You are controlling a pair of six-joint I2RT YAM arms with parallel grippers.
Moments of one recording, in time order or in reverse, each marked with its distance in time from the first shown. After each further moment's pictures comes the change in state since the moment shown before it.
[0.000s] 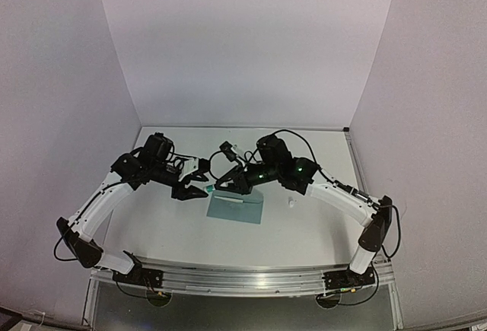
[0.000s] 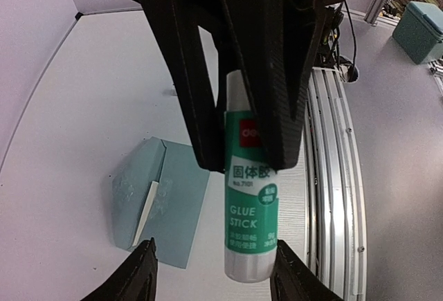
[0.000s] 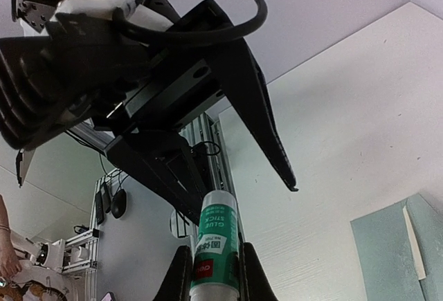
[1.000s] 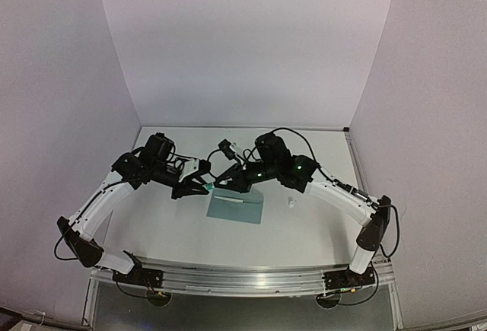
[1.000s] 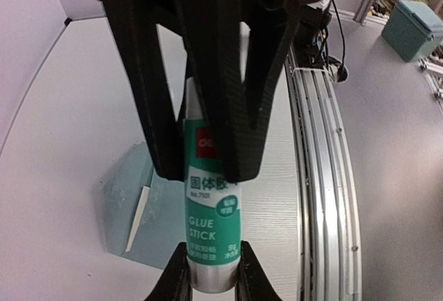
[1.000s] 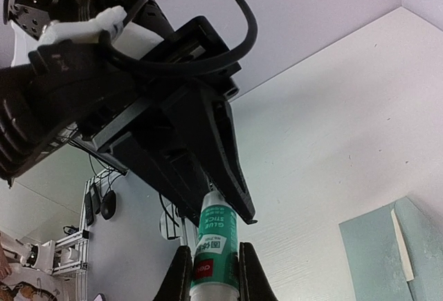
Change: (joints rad) left arm -0.006 0.009 0.006 -0.015 0.038 0.020; right arm 0.003 0.022 0.057 -0.050 0.043 -0.034
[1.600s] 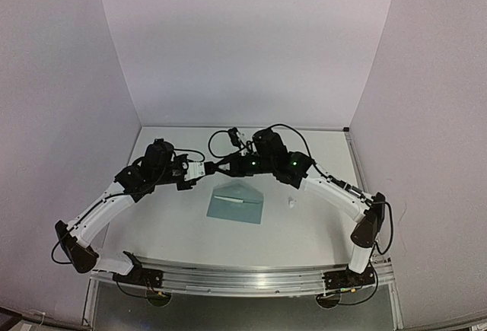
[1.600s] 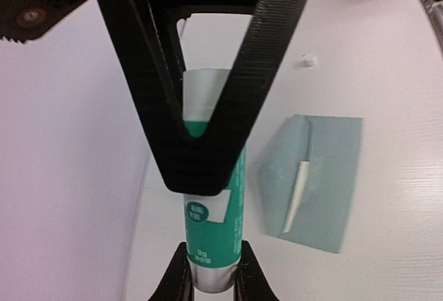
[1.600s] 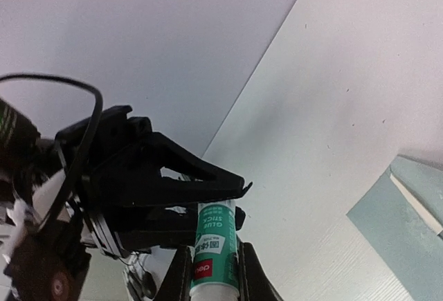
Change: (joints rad) left arm -0.051 -0.083 -0.180 0.388 -0.462 0.187; right arm -0.023 0.065 0.061 0.036 0.214 0.432
